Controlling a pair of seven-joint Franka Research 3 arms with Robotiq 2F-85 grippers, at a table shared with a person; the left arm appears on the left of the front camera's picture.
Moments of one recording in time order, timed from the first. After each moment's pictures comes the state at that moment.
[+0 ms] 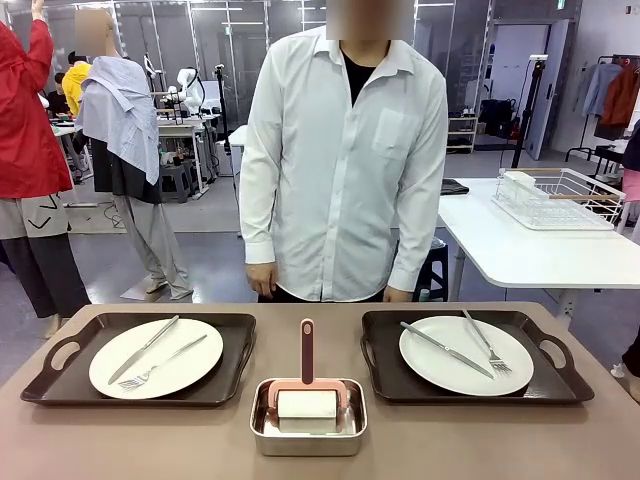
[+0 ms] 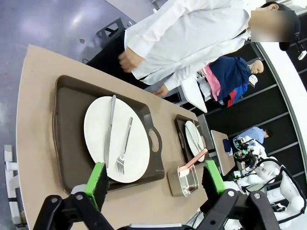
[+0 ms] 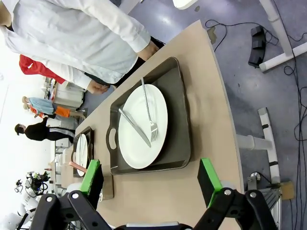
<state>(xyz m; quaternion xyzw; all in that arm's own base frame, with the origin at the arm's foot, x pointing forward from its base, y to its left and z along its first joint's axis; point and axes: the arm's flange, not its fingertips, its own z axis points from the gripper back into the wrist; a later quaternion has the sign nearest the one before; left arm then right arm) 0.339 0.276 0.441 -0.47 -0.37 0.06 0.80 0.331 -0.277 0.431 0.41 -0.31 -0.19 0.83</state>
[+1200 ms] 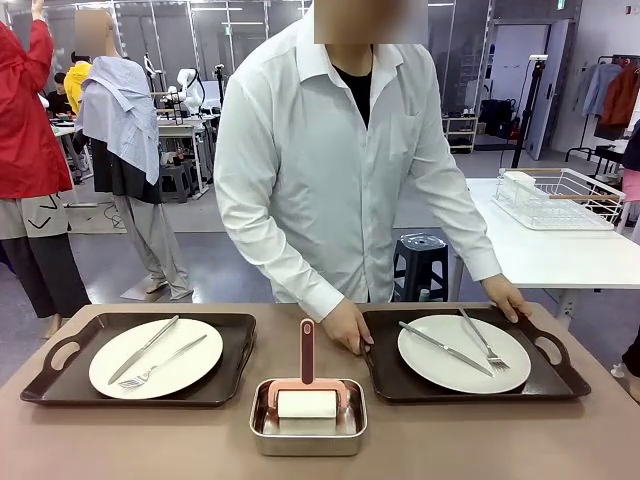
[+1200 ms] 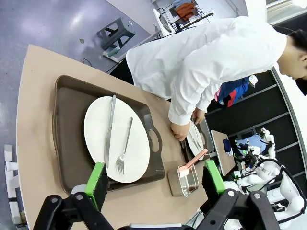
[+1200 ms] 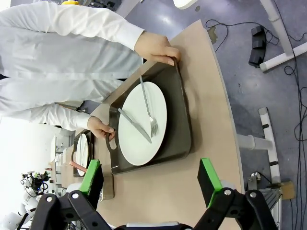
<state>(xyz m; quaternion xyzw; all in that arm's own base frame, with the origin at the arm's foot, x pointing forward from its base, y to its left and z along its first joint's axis) 0.339 0.276 0.441 -0.47 -0.37 0.07 0.80 0.331 -0.277 0.431 0.41 -0.31 -0.19 0.83</state>
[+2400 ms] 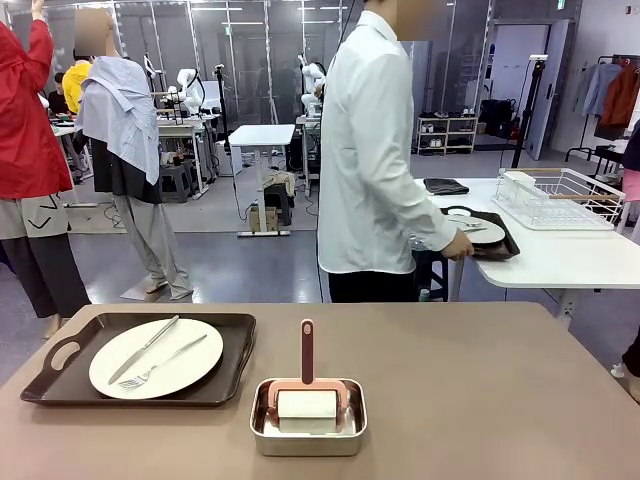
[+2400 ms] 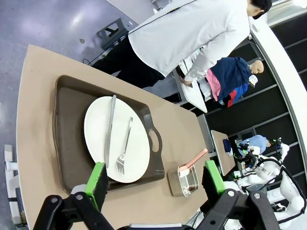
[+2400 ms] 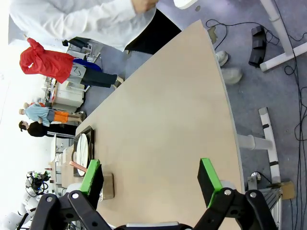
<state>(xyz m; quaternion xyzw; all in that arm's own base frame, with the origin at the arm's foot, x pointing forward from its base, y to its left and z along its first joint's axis) 0.339 0.276 0.441 -0.47 -0.37 0.07 0.80 0.331 -0.276 0.431 0.41 -0.31 -0.19 0.83</state>
